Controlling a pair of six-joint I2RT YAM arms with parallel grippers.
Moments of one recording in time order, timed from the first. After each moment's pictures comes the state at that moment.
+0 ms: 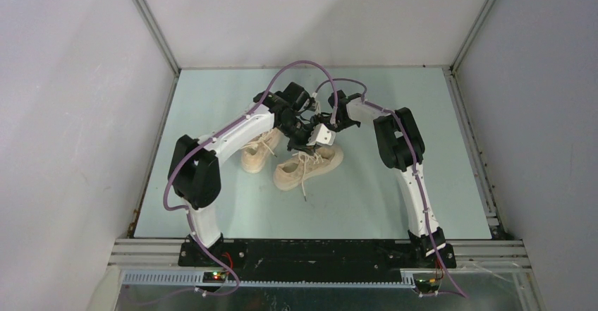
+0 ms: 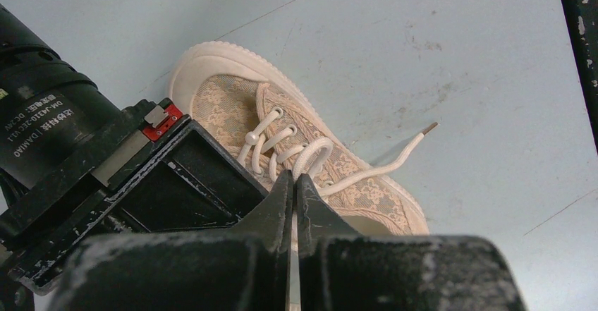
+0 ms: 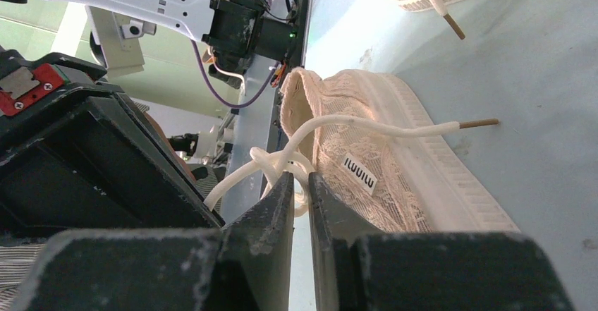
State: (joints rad) left arm -0.64 1.83 1.58 -0.99 0.66 1.21; right arm 0.44 2.42 1.81 -0.89 -1.51 -0.36
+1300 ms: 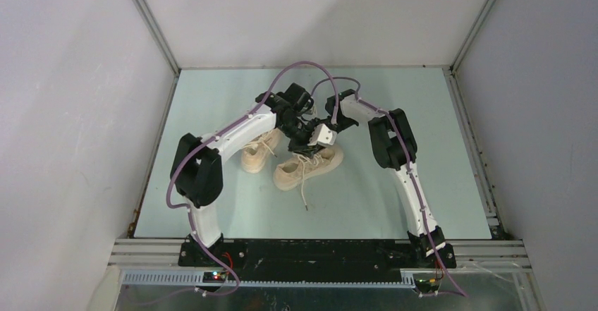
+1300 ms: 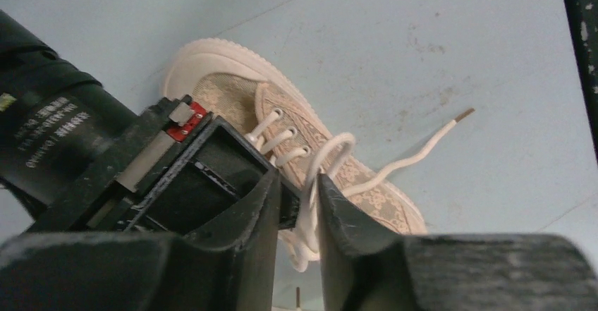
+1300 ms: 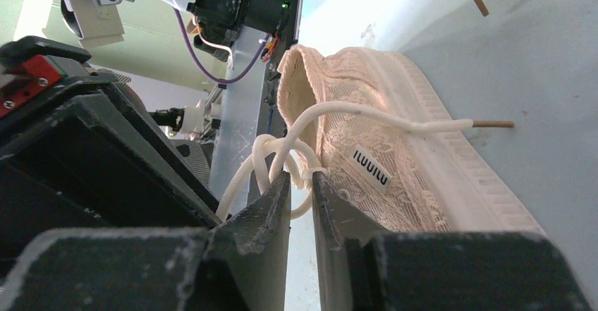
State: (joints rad) left arm -0.64 1.85 1.58 -0.99 0.66 1.20; right arm 0.47 2.50 1.98 -1.31 -1.45 -0.72
